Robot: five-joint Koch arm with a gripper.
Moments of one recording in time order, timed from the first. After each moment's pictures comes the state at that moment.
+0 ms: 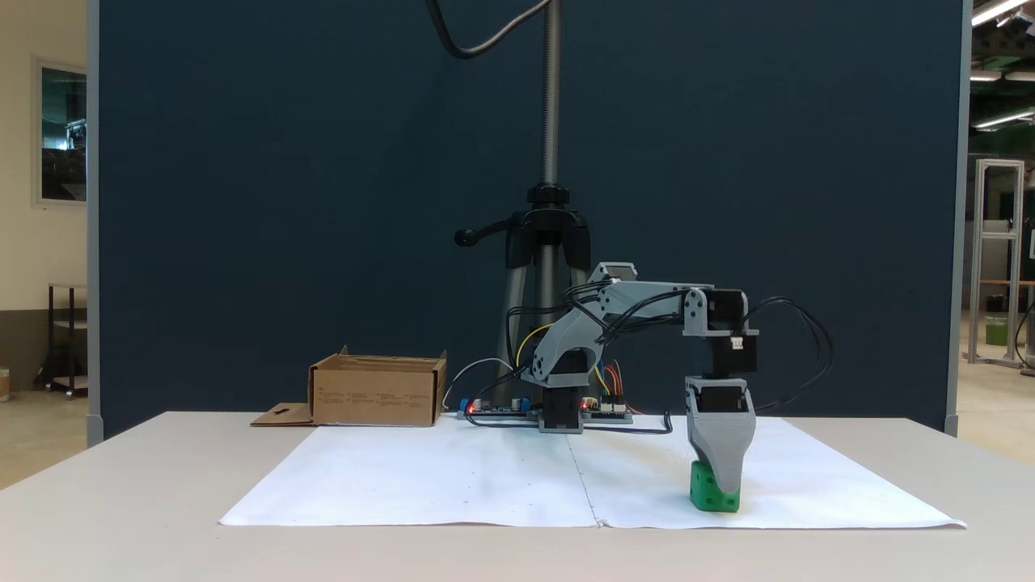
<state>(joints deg) -25.0 40.2 39.3 57.7 30.1</state>
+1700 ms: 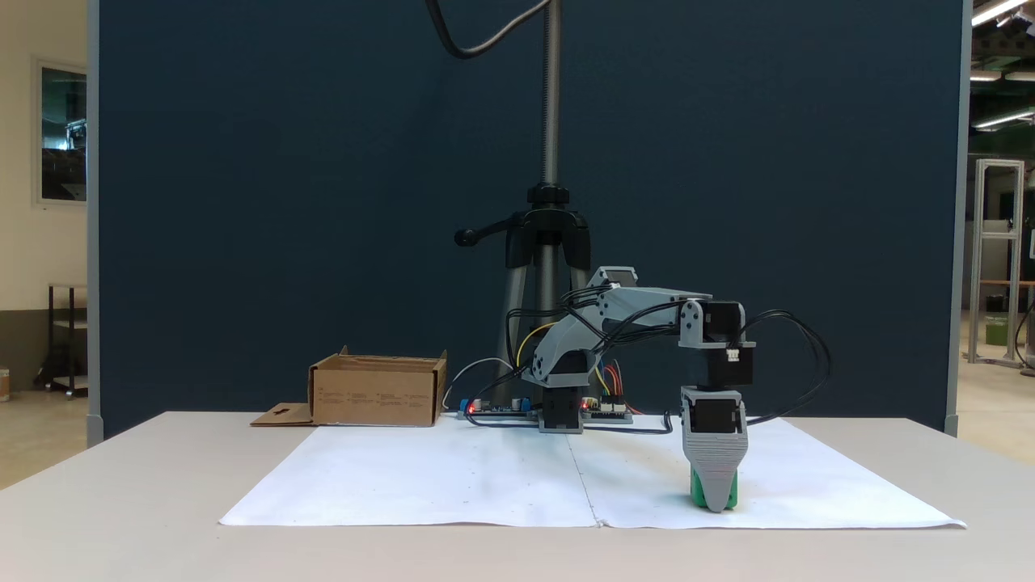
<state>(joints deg) -23.7 38.2 39.2 57.7 30.1</state>
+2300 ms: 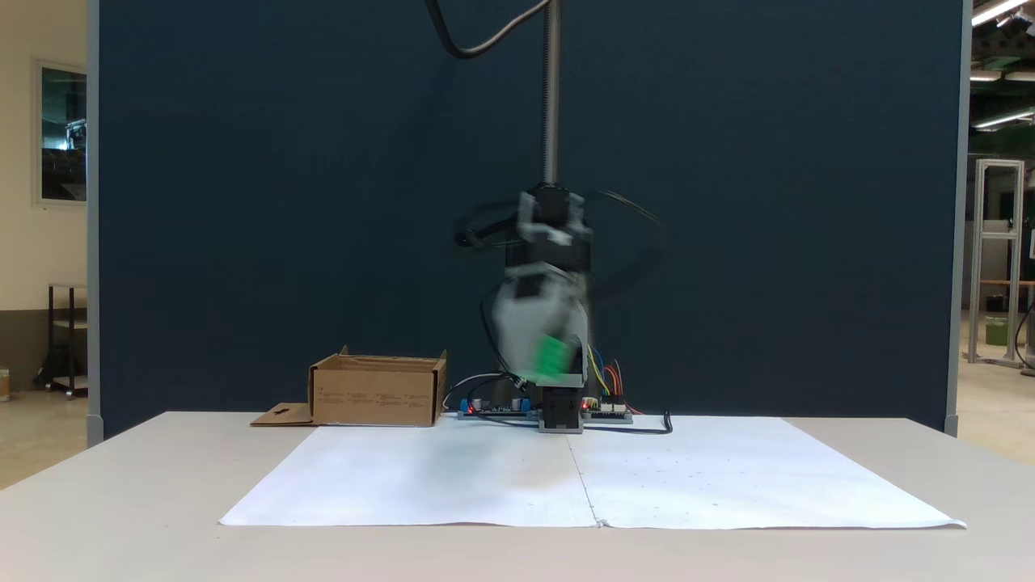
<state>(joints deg) 12.0 73.7 58.6 57.6 27.0</state>
